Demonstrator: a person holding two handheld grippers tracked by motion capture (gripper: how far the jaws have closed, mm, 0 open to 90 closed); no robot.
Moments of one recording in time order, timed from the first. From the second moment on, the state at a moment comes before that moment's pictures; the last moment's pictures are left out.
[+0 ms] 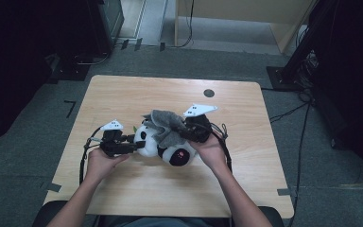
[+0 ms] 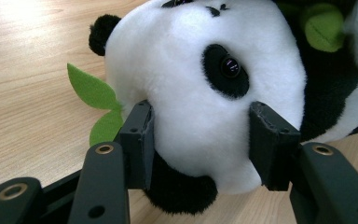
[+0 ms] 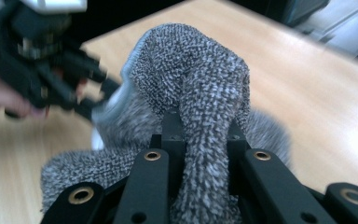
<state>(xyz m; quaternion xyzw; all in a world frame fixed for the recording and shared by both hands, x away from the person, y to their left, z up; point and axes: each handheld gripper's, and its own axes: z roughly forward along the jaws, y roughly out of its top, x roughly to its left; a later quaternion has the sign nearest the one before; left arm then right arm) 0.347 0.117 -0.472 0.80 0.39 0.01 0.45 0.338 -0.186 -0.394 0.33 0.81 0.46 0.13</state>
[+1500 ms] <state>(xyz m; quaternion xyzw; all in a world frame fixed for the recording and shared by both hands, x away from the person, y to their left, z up) 0.345 0.117 -0.473 0.80 0.39 0.01 0.46 0.324 -0.164 -0.389 0.30 0.81 0.49 0.11</state>
